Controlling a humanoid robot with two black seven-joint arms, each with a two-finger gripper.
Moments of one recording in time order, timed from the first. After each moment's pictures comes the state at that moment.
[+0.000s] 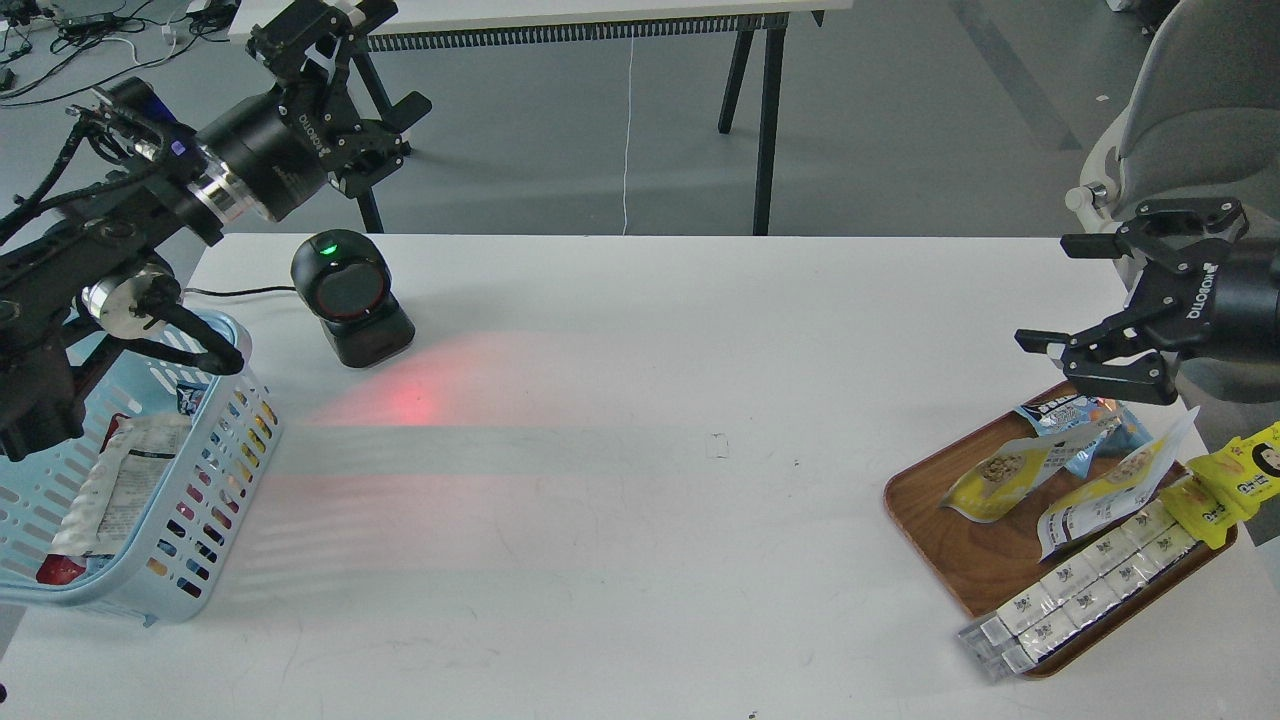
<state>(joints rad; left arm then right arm) -0.94 0.56 -0.48 -0.83 0.46 -0.49 -0.49 1.48 -1.32 -0.24 1.64 -2.12 0.01 0.49</state>
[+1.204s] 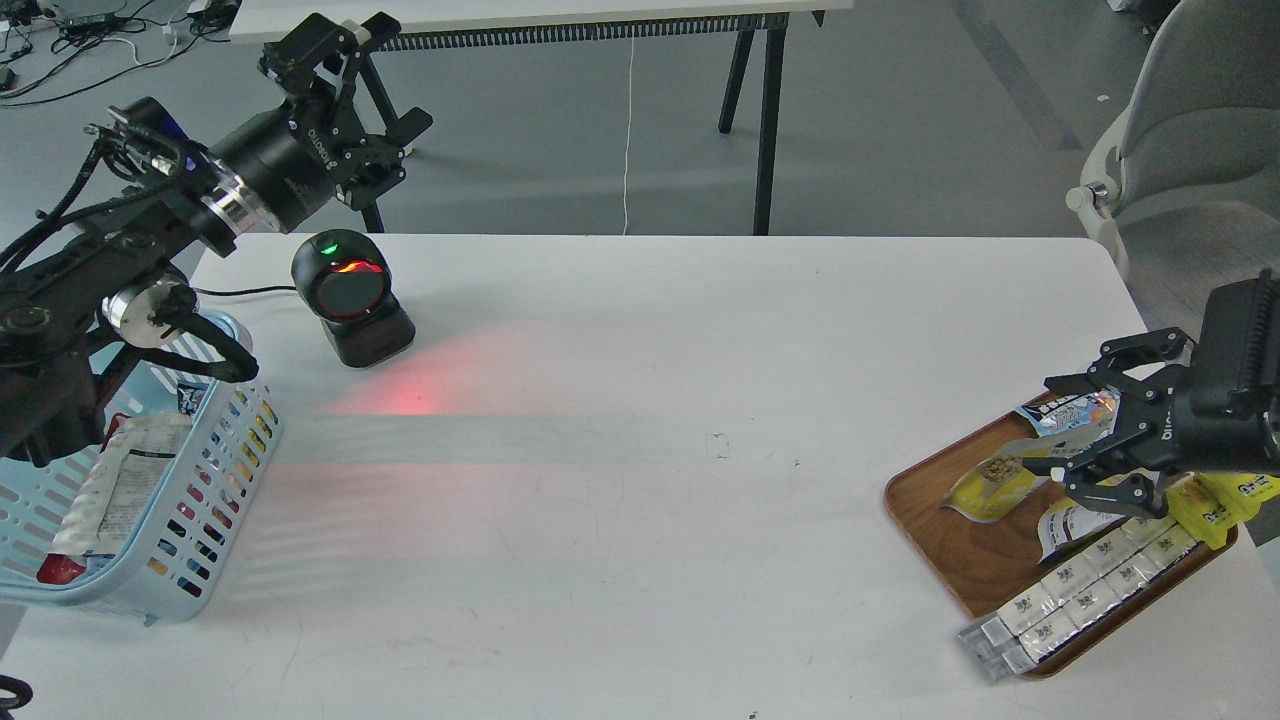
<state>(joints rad) -0.94 0.51 -0.48 -0.76 0.46 -0.49 -0.49 1.41 -1.18 -0.41 1.53 -2.18 0.01 0.49</state>
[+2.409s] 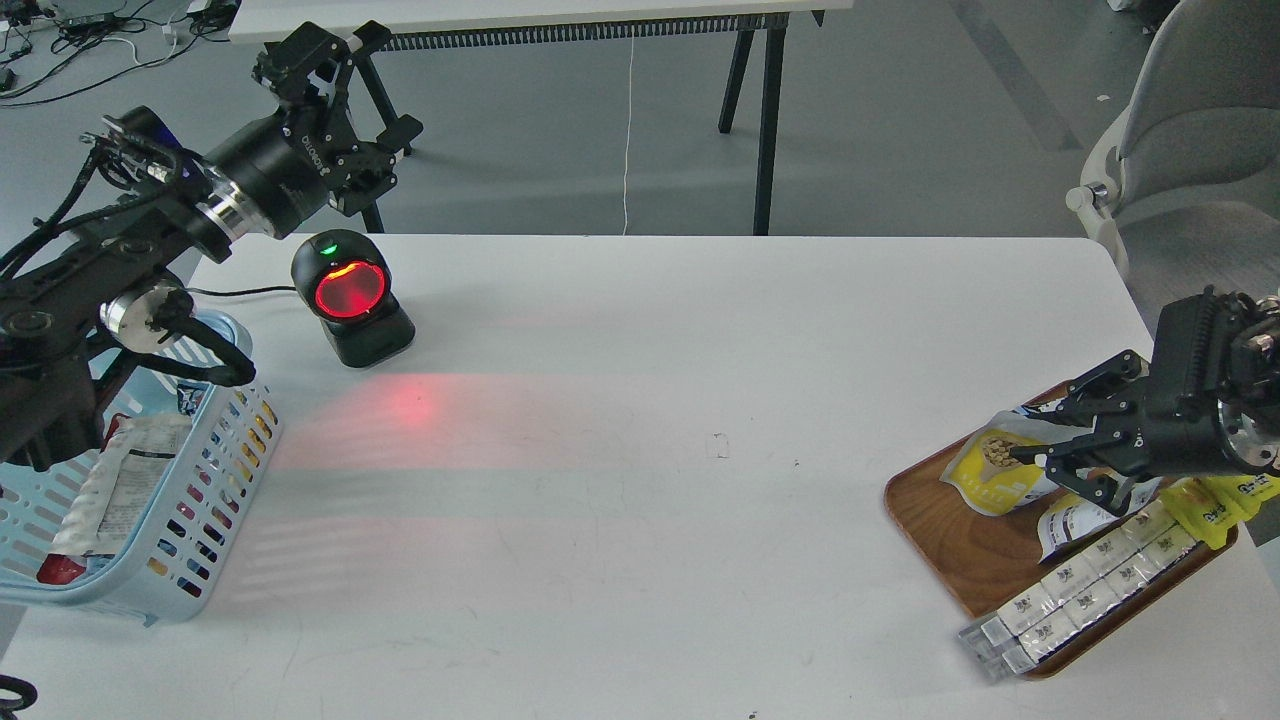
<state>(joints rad) -0.93 0.50 -0.49 -0.72 0.46 -0.49 -0.49 1.34 -1.10 -0.40 1.45 -2.18 0.00 0.49</state>
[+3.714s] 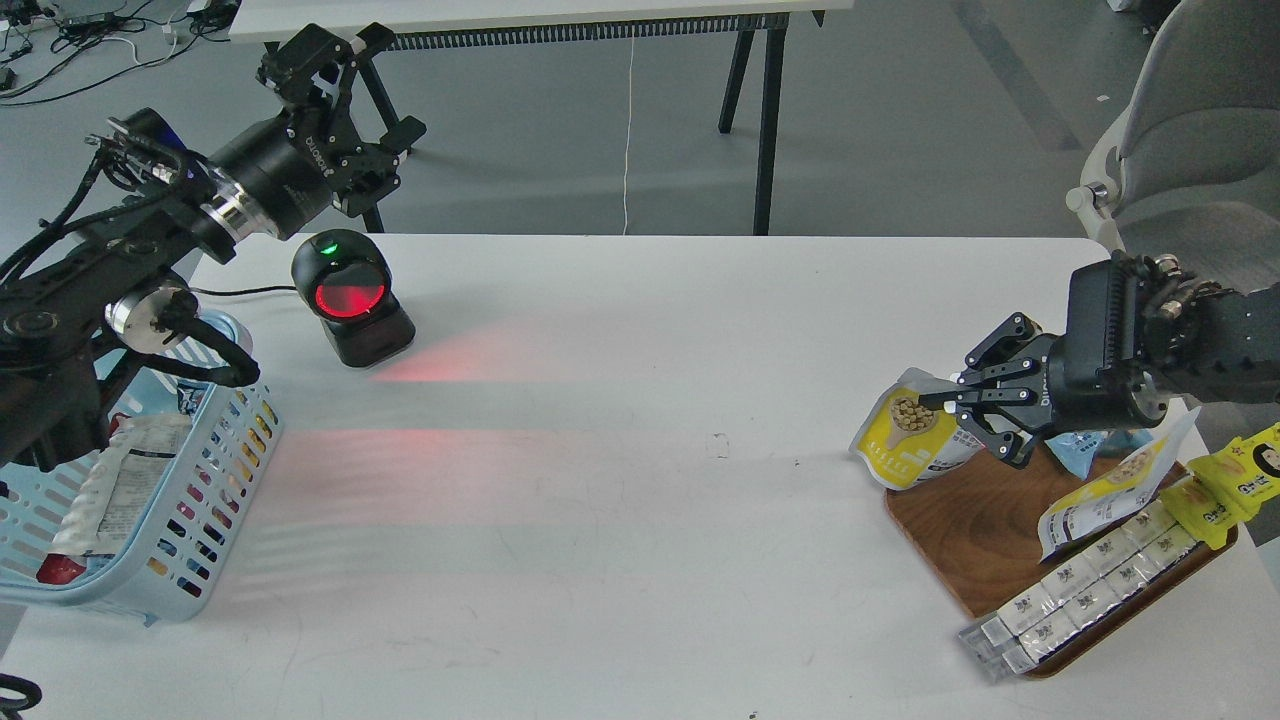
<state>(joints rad) -0.93 0.49 -0.49 -0.72 0.46 -0.49 -0.49 1.37 -0.92 -0.37 1.39 -2.18 -0.11 0.49</state>
